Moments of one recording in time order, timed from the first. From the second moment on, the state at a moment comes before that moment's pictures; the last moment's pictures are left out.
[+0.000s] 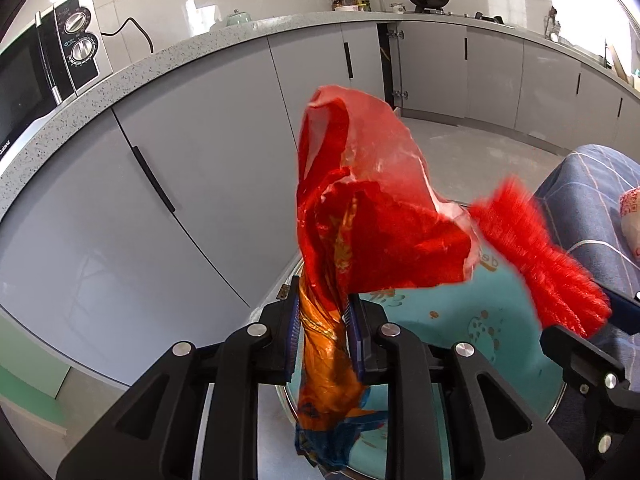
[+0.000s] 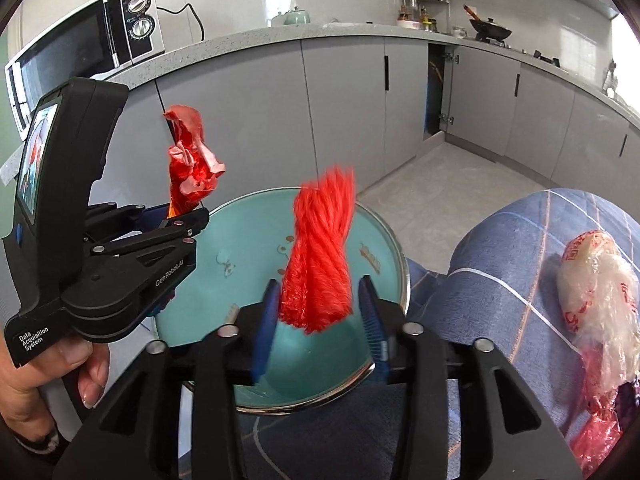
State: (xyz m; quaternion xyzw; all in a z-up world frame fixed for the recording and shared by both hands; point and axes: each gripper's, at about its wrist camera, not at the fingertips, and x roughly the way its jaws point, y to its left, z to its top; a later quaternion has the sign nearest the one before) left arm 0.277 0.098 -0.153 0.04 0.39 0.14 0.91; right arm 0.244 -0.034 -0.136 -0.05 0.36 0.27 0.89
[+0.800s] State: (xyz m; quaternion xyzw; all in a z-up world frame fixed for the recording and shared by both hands) left arm 0.266 0.096 -0.136 0.05 0.37 0.16 0.91; right arm 0.217 -0.074 -0.104 -0.02 0.33 0.21 0.92
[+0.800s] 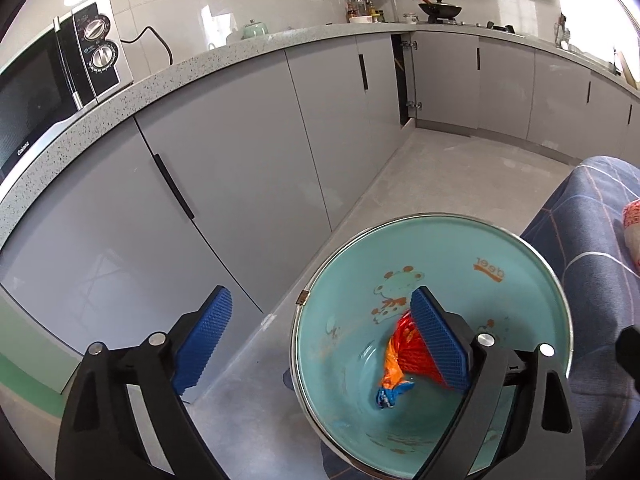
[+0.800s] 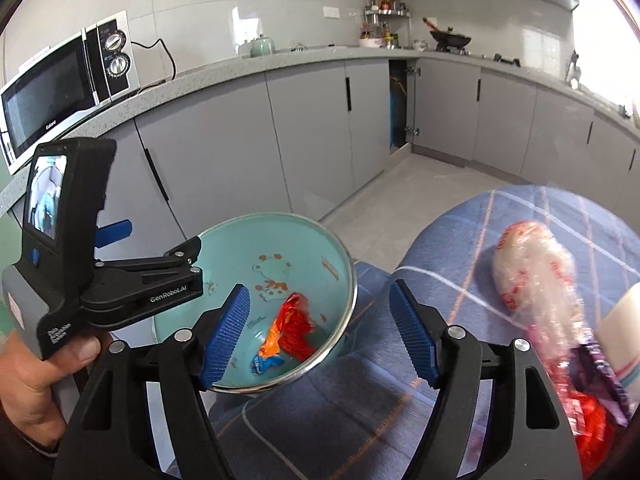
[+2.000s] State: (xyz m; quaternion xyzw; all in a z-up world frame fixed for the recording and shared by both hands) left arm 0.204 -0.122 -0.099 0.14 0.29 -0.06 0.94; right arm 0.116 -0.313 -0.080 0.08 0.28 -0.10 0.95
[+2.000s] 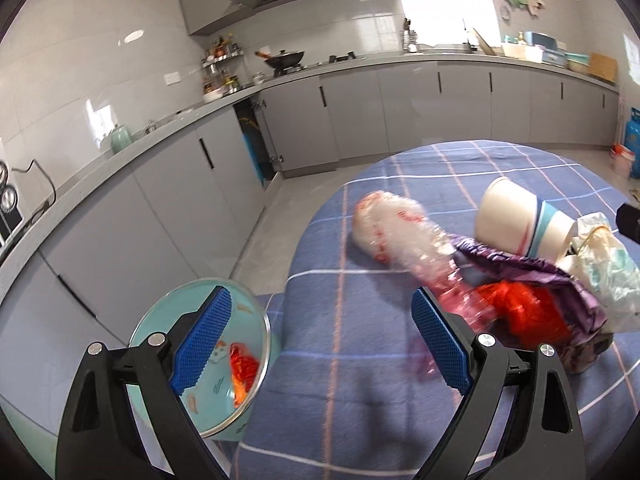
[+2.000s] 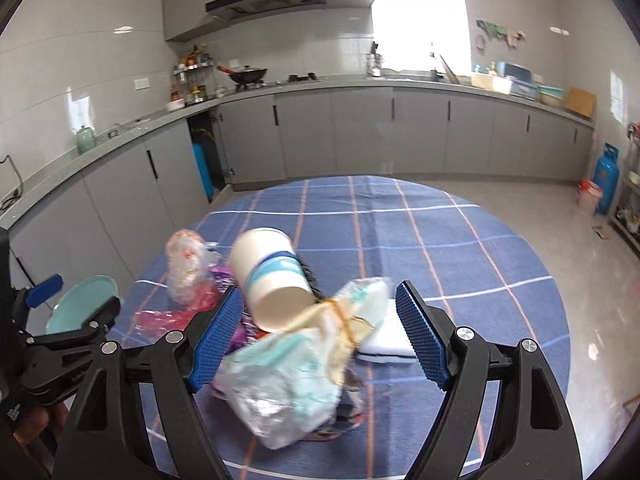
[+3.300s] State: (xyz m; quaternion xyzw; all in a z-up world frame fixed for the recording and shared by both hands) left arm 0.191 -0.173 -0.119 0.13 0.32 -0.22 0.91; right arm 0.110 -0.308 -0.100 0.15 0.34 -0.05 0.93
